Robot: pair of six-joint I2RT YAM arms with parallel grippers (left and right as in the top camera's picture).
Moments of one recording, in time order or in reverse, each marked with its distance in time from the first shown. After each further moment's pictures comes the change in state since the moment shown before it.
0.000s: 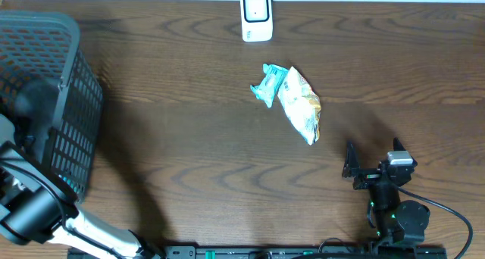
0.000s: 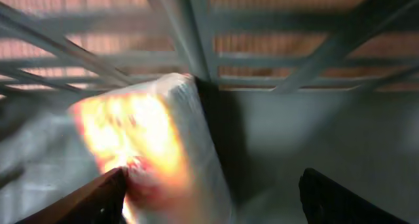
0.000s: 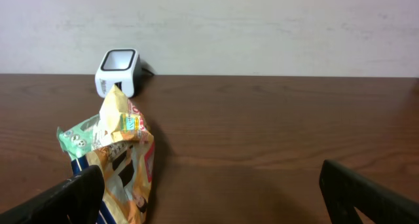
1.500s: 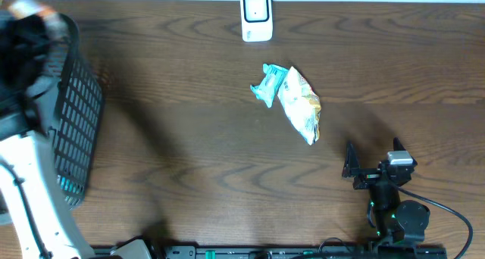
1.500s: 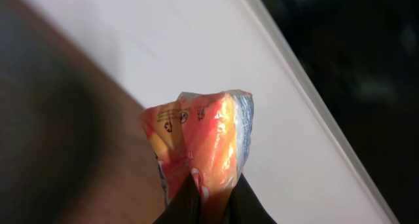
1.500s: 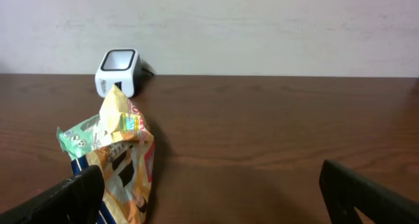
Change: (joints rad) left arm -0.396 -0.604 -0.005 0.318 0.822 -0.101; right arm 0.000 0.000 0.000 0.000 0.000 0.000
